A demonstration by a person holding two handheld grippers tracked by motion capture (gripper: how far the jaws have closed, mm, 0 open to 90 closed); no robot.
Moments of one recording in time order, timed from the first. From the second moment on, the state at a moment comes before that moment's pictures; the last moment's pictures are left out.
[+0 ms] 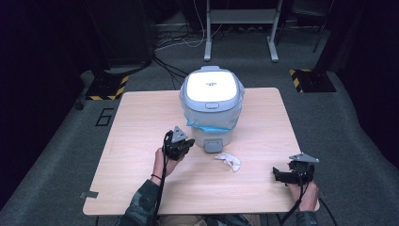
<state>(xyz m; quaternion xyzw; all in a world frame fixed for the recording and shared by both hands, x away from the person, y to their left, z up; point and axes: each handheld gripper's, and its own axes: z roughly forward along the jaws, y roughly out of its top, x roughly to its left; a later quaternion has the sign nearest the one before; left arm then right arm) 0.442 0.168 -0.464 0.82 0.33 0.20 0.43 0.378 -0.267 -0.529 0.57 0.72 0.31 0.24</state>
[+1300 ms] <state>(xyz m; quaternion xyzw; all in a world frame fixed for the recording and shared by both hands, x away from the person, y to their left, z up) 0.444 0.104 -0.526 0.83 0.29 0.23 0.41 0.378 -0.267 -0.529 0.57 0.72 0.31 0.24</state>
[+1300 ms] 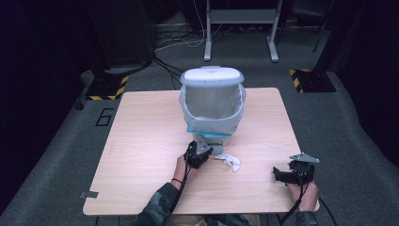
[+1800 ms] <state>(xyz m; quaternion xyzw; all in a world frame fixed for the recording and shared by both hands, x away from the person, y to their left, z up) 0.448 0.107 -0.525 0.83 0.31 0.21 0.42 0.378 -0.267 -0.529 0.57 0.72 0.31 0.25</state>
